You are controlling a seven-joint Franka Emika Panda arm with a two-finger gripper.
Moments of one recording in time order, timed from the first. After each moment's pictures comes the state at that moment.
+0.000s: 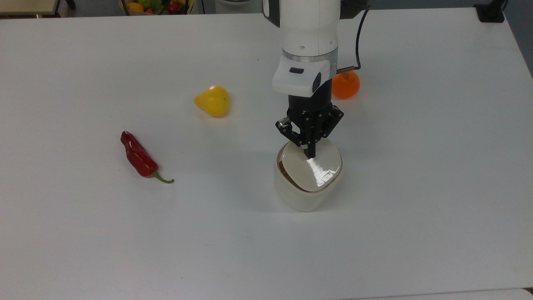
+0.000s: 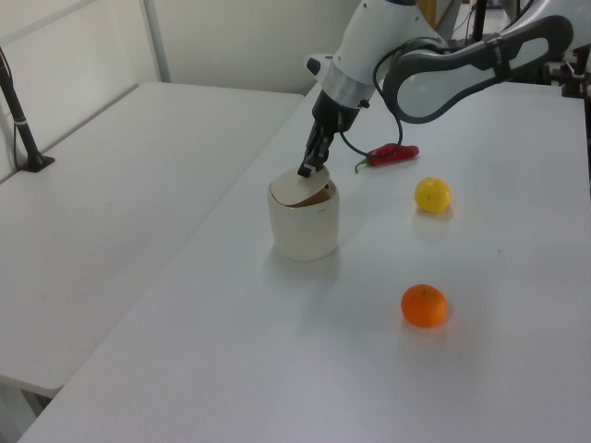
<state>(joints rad) 0.38 0.46 -0.09 -1.50 0.02 2.43 -0.14</state>
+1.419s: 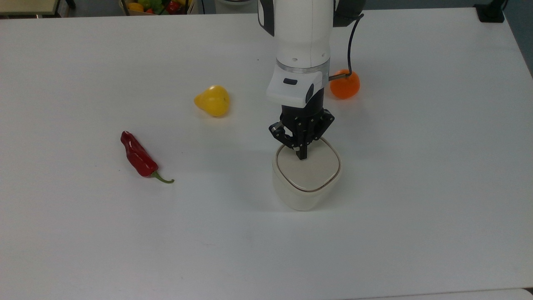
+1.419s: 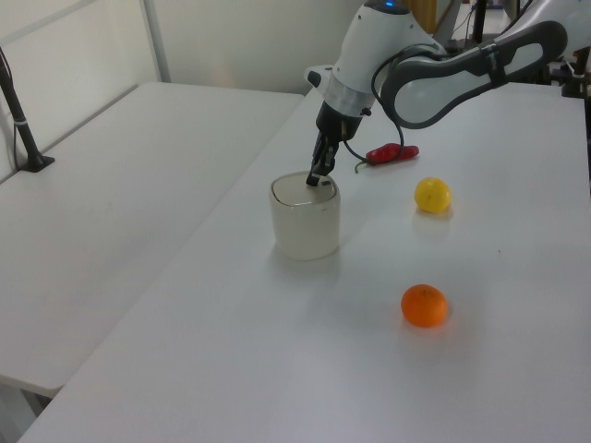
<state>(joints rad) 0.37 0.48 -0.09 -1.50 0.02 2.38 -0.17</state>
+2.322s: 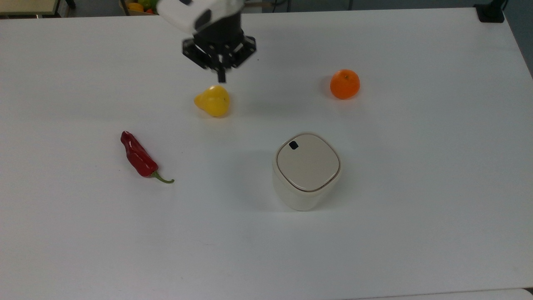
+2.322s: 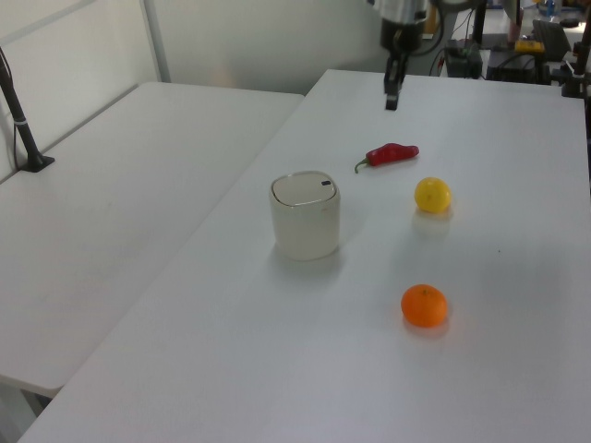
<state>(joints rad) 0.19 0.22 -0.11 -1.49 -0.02 1.79 -0.05</state>
